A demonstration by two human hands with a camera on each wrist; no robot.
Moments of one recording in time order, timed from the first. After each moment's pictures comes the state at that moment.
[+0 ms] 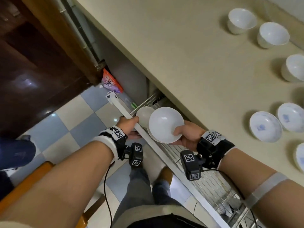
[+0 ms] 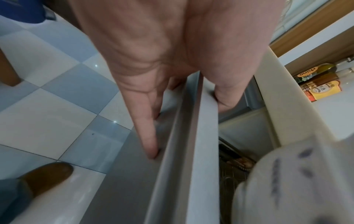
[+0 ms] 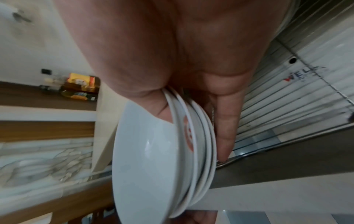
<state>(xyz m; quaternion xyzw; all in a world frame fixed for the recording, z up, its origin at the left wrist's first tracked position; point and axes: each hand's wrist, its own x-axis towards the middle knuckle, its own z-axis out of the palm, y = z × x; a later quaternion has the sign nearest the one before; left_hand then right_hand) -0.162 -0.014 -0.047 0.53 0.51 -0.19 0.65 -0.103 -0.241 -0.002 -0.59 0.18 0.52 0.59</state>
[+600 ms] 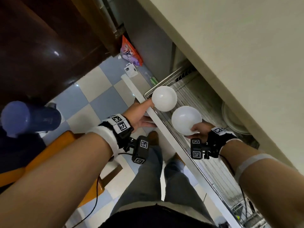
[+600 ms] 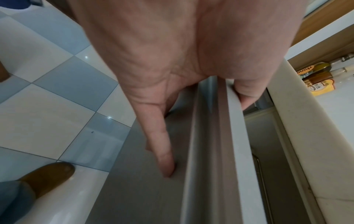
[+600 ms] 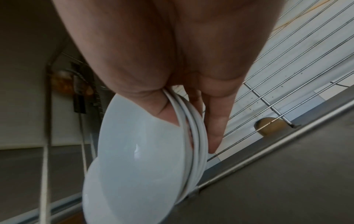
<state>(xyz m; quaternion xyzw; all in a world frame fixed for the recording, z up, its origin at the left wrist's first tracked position) -0.193 0.001 -0.063 0.49 0.47 -0.23 0.70 -0.112 -0.237 -0.150 -0.63 0.32 0.53 0.46</state>
